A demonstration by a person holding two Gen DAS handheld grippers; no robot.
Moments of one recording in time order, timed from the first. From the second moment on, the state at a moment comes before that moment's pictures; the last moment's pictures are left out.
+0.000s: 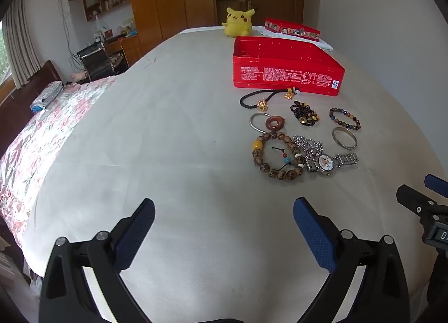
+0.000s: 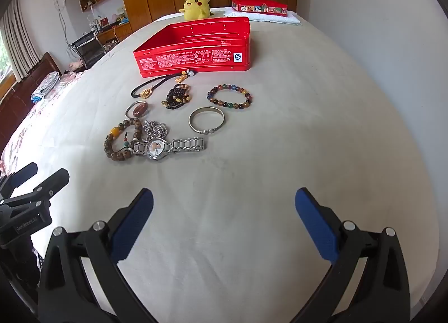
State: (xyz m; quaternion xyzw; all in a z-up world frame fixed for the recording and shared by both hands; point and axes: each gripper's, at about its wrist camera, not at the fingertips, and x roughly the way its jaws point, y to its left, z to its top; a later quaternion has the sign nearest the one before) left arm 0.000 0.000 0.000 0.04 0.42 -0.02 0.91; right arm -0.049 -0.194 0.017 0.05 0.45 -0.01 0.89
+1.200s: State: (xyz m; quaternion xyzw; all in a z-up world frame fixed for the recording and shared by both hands) left arm 0.000 0.000 0.000 0.04 0.41 -0.02 0.91; right arm -0.050 -0.192 0.020 0.05 0.45 -0.01 0.89
